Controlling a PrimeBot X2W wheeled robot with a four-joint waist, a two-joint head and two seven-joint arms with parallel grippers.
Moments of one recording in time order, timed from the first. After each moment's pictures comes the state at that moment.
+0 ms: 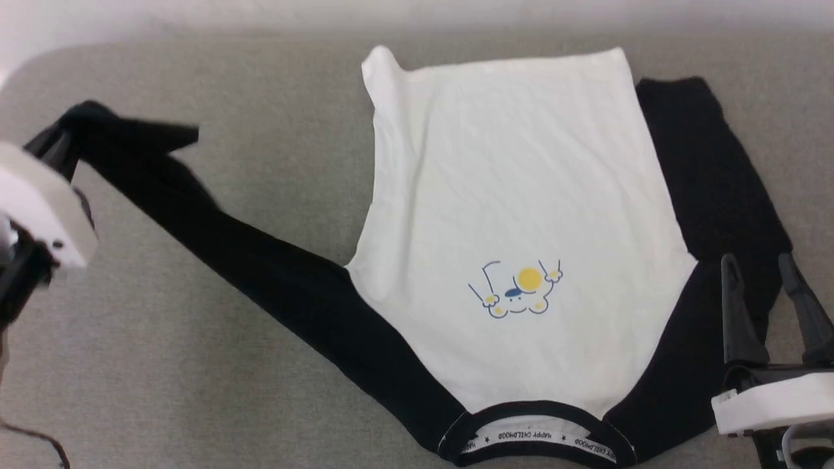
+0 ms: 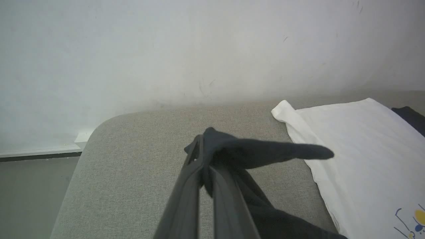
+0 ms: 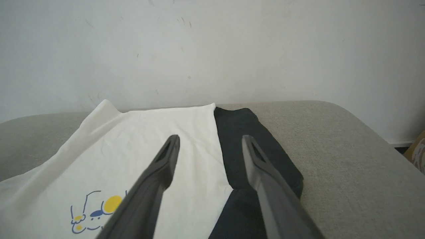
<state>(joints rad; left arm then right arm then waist) -0.50 0.73 -0.15 -0.04 -0.71 0.07 0.49 0.07 -0.05 -0.16 -0.22 0.18 0.13 -0.03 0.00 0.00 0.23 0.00</state>
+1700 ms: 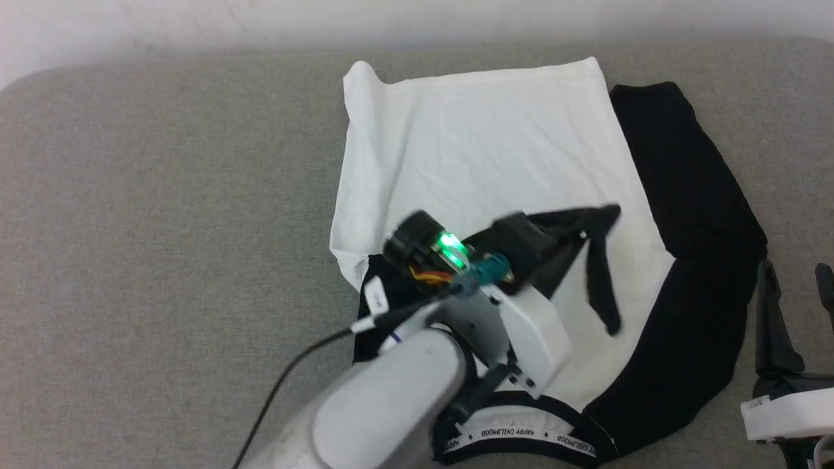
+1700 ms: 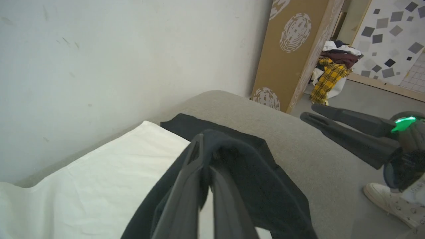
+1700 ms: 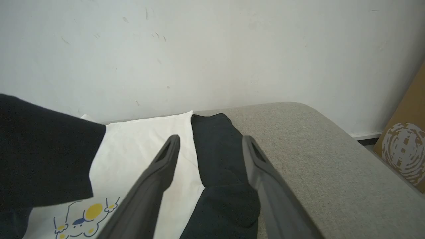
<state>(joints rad) -0.62 0.09 -0.82 0.07 -0.39 0.08 0.17 0.11 -0.05 -0.22 -0.25 0.23 0.13 -0.02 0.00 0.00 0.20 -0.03</state>
